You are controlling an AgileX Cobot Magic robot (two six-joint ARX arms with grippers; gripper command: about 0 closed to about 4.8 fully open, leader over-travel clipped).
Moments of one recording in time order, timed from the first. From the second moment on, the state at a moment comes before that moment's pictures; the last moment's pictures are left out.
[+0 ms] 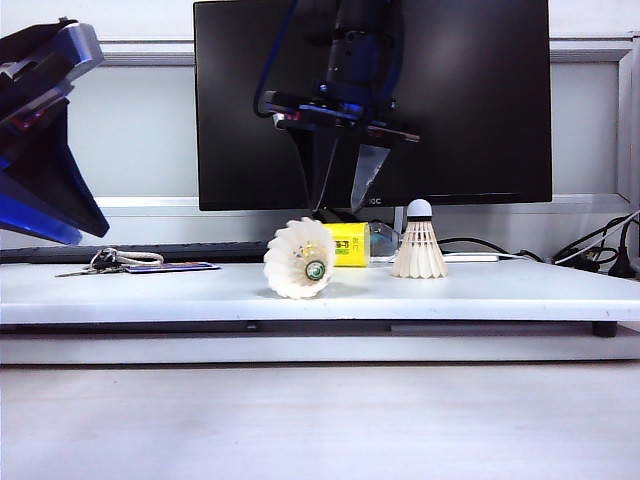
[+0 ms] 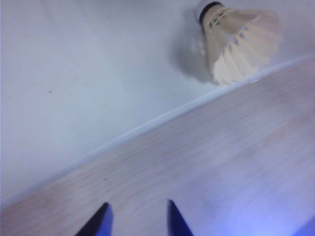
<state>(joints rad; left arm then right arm) -0.42 0.95 0.51 -0.24 0.20 -0.08 0.60 2.15 2.17 -1.27 -0.04 0.07</state>
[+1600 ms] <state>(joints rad) -0.42 0.95 0.51 -0.27 0.39 -0.12 0.64 2.20 2.13 -1.28 -0.11 0.75</state>
